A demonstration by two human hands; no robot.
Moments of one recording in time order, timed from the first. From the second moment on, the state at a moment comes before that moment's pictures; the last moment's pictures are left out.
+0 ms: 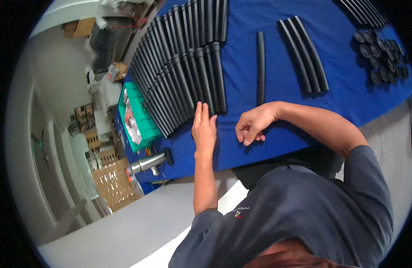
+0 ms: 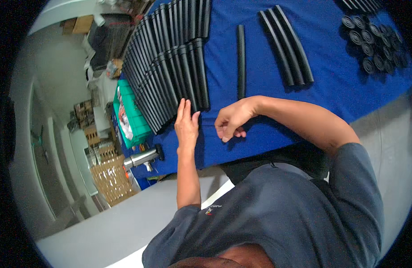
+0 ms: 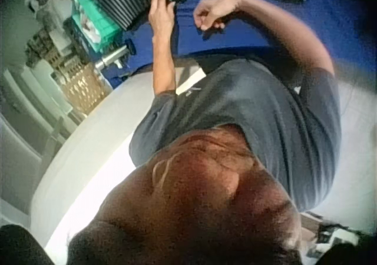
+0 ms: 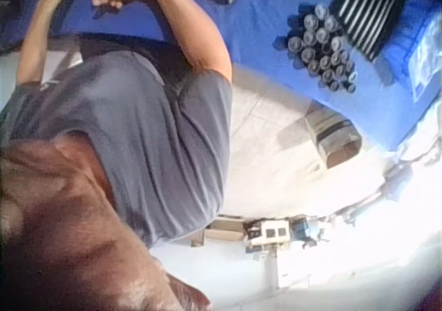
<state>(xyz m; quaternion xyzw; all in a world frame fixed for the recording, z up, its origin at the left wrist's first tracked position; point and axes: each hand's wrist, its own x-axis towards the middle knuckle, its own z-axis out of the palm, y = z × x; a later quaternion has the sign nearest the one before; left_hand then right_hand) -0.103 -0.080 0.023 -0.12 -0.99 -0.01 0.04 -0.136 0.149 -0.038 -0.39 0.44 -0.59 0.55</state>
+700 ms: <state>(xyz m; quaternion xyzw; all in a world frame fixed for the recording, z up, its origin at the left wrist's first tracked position) -0.167 0.076 0.063 -0.29 -0.94 -0.18 0.03 -0.132 0.142 -0.050 -0.43 0.44 -0.60 0.51</state>
